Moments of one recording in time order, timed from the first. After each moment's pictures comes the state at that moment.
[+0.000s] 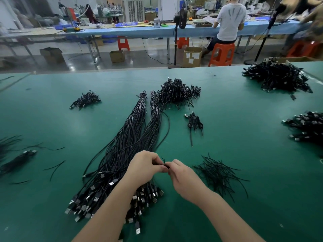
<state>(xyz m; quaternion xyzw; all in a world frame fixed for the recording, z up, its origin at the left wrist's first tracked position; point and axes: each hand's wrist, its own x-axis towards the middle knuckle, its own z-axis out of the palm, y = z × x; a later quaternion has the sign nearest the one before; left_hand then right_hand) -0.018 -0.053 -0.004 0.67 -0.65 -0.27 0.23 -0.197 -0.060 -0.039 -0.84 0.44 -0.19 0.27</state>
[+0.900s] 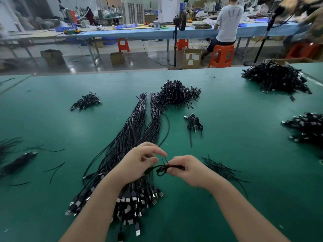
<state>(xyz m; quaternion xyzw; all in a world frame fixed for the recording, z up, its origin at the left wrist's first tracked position) 0.008 -0.048 0.023 0.55 -0.67 -0.39 0.31 -0.216 -0.081 0.003 -0.79 0.37 -0.18 0.46</state>
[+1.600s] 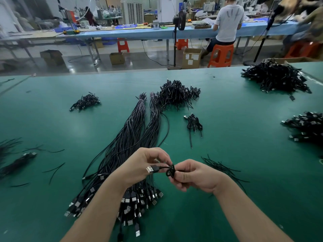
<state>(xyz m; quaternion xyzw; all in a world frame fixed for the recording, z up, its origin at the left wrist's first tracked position) -0.013 -0.039 0.044 0.44 -0.65 -0.50 0.35 -0.231 -0.072 0.015 -0.59 0.22 -0.15 0.76</state>
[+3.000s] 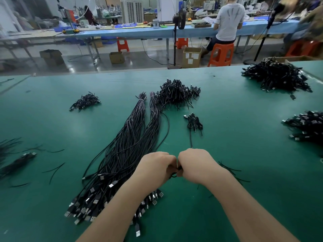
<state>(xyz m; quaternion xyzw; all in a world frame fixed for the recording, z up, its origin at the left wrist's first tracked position) -0.052 -0.045 0.024 0.57 -0.80 -0.11 0.15 -0.204 -0.081 0.051 -0.87 0.48 0.11 0.05</state>
